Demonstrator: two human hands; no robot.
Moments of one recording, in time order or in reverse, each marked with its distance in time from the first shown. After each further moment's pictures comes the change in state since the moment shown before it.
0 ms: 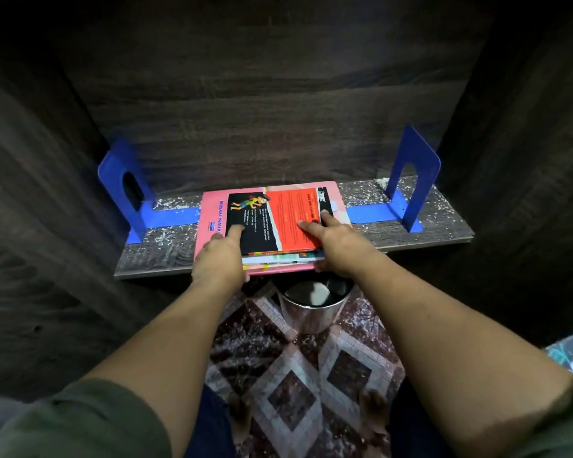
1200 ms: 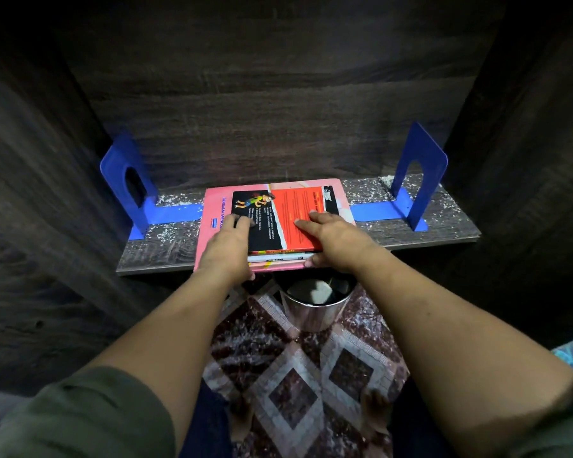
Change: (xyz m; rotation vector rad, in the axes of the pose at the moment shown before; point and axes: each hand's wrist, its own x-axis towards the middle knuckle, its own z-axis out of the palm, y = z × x) left_hand 0.011 0.002 -0.003 -0.057 -0.020 0.146; right_hand 0.010 -0.001 0.000 0.005 -0.012 -0.151
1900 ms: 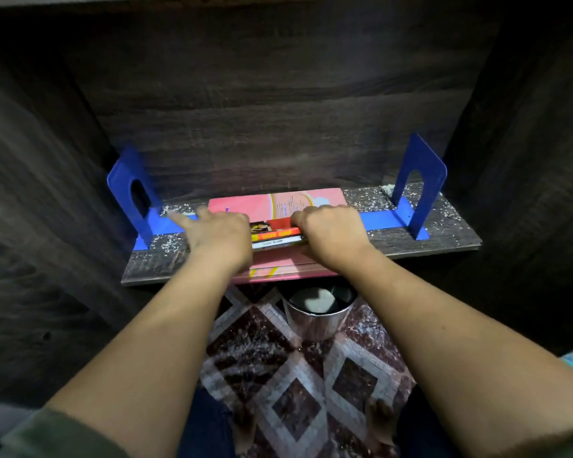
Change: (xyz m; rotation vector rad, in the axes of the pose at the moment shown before) left_hand -0.012 0.033 -0.061 0.506 -0.020 -0.167; right_hand -0.013 -0.040 -0.038 -0.326 0.379 -0.005
